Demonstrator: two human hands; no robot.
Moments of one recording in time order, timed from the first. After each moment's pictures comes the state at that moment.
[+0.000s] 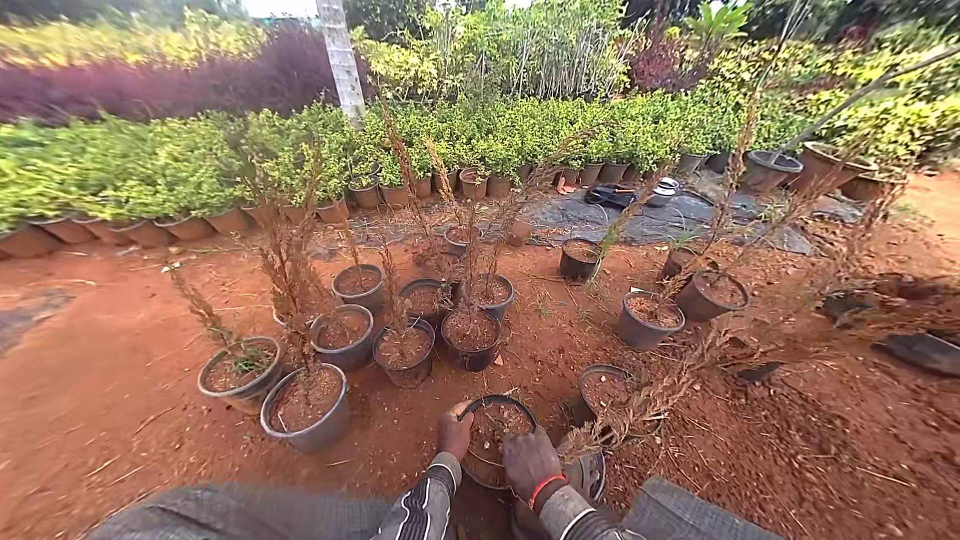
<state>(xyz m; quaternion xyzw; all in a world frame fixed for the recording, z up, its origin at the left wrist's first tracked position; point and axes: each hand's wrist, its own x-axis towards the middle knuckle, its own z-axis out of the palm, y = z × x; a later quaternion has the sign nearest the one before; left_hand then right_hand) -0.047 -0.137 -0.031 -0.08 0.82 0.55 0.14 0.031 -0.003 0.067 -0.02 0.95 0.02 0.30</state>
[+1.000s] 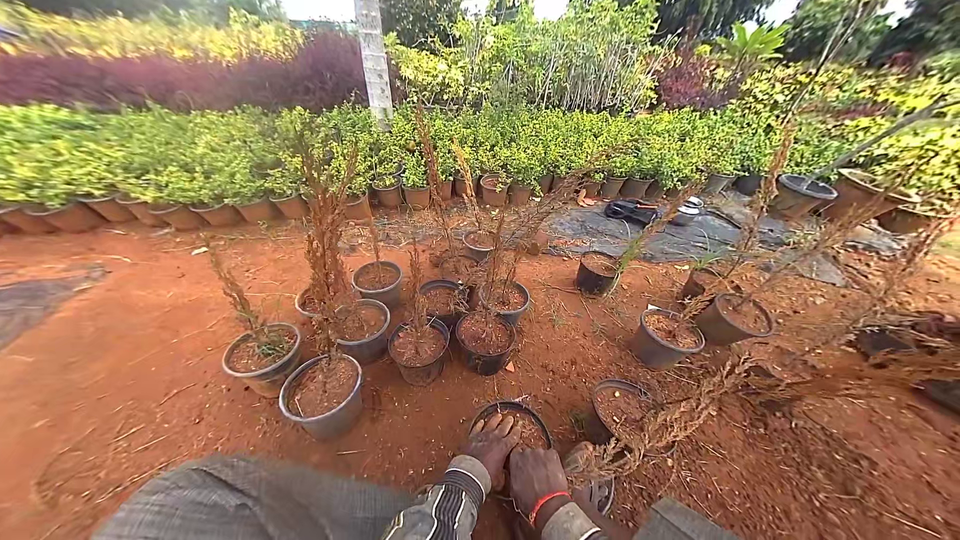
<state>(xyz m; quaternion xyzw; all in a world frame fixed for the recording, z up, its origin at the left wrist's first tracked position) -0.022 -0.116 0.011 0.33 0.89 0.09 0.30 0.044 -0.024 0.082 0.03 0.94 0.03 0.34</state>
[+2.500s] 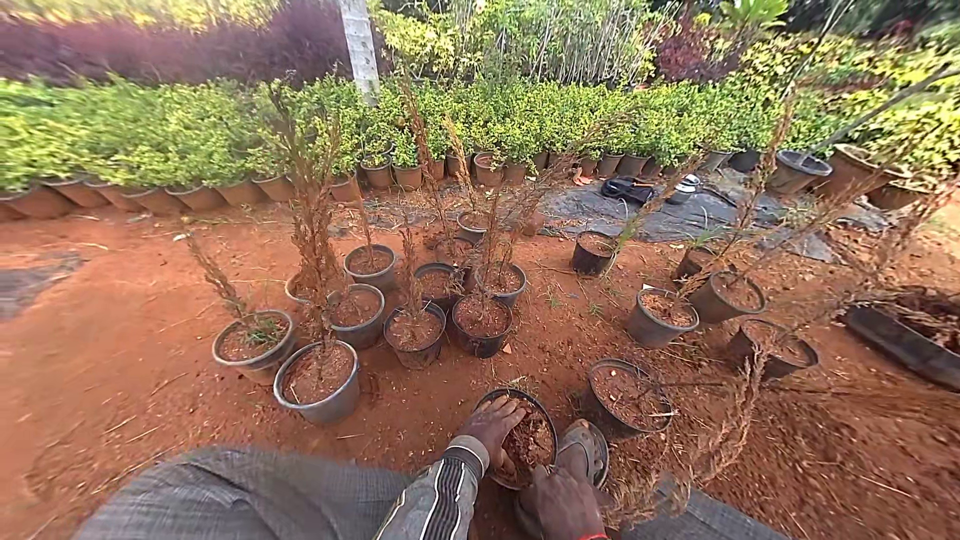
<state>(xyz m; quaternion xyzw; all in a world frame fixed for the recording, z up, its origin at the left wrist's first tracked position) -0.033 -0.117 0.003 0.37 0.87 0.11 0.30 0.105 -0.009 0.093 0.08 0.93 0.02 0.35</state>
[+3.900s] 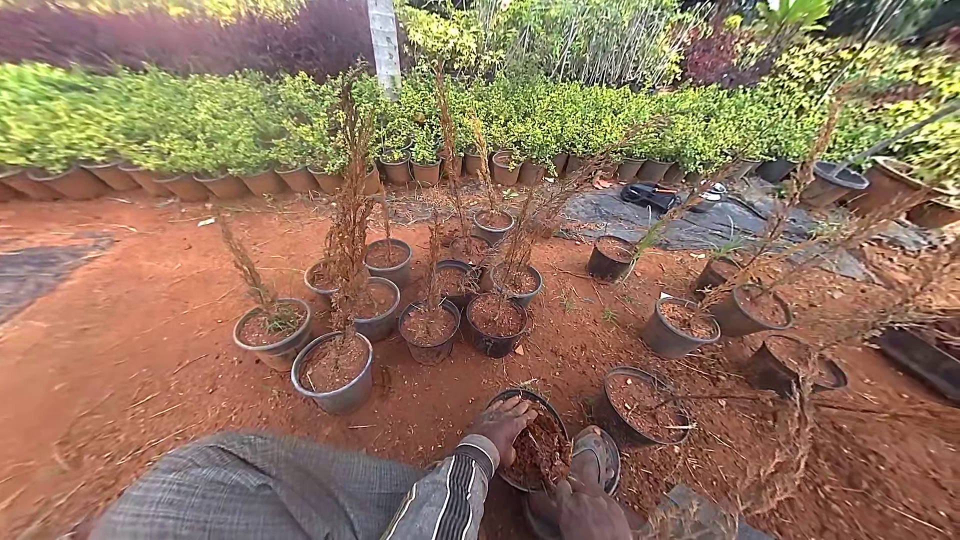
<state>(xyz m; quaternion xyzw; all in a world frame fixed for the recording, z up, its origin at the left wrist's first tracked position) -0.033 -0.117 0.001 0.38 0.87 0.11 0.28 0.126 -0.005 0.121 0.06 0.94 0.04 0.34</state>
